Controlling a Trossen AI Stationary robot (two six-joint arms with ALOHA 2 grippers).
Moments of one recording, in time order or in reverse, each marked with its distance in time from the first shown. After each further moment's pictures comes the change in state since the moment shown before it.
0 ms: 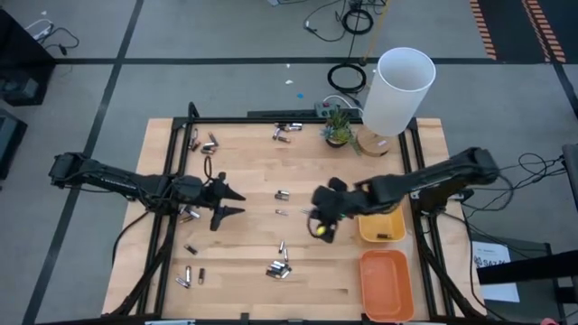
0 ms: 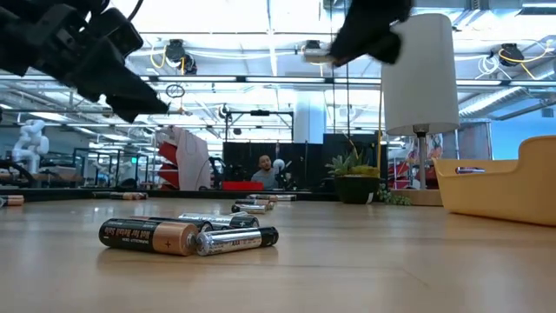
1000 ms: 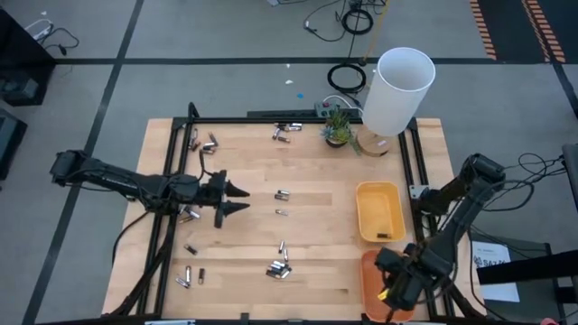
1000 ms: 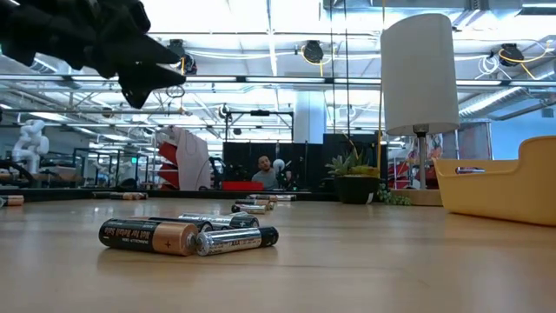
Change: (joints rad) left arm -0.034 0.051 0.037 0.160 -0.085 -0.174; right arm 0.675 0.042 -0.013 -0.452 -0.282 1.046
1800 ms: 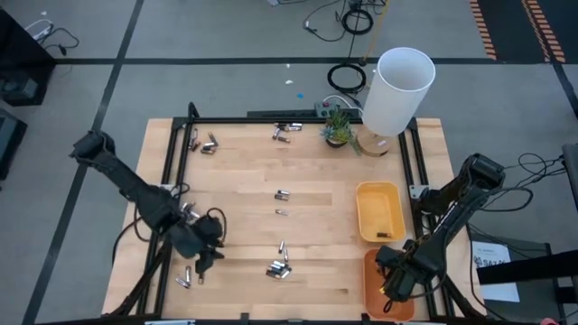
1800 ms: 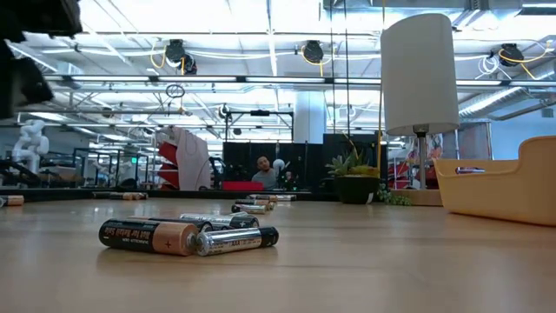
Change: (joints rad) left arm -0.583 0.284 0.342 -0.790 -0.053 -0.691; right arm 0.002 0.000 -0.285 0.202 -0.063 -0.030
